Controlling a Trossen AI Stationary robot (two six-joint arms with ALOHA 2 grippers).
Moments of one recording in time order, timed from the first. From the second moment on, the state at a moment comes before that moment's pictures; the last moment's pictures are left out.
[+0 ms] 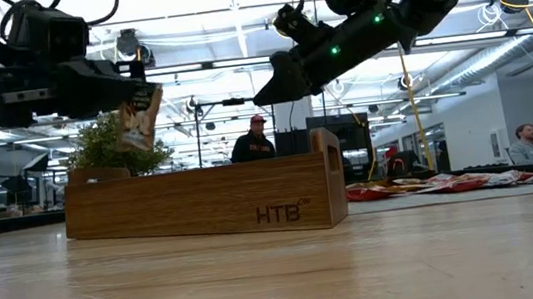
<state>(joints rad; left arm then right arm) 0.22 1.15 0.19 0.76 0.66 0.50 -0.07 1.69 0.82 0.60 0.39 -0.18</state>
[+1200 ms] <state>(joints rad) 0.21 1.43 0.19 1.03 0.44 0.33 -0.07 1.69 0.82 0.60 0.39 -0.20</state>
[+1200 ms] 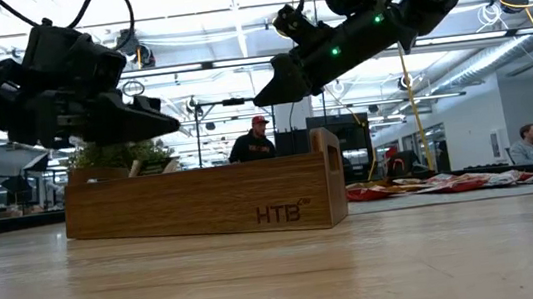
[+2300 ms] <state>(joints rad) 0.21 1.25 0.19 1.10 0.35 0.22 -0.05 1.69 0.88 0.68 -0.05 -0.25</state>
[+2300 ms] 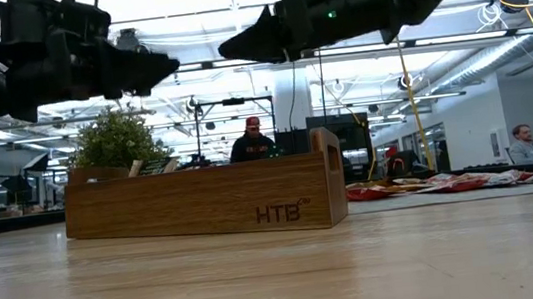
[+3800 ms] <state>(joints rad) 0.22 1.24 0.19 1.00 0.23 0.26 -0.03 2.12 1.26 0.37 -0.26 0.29</state>
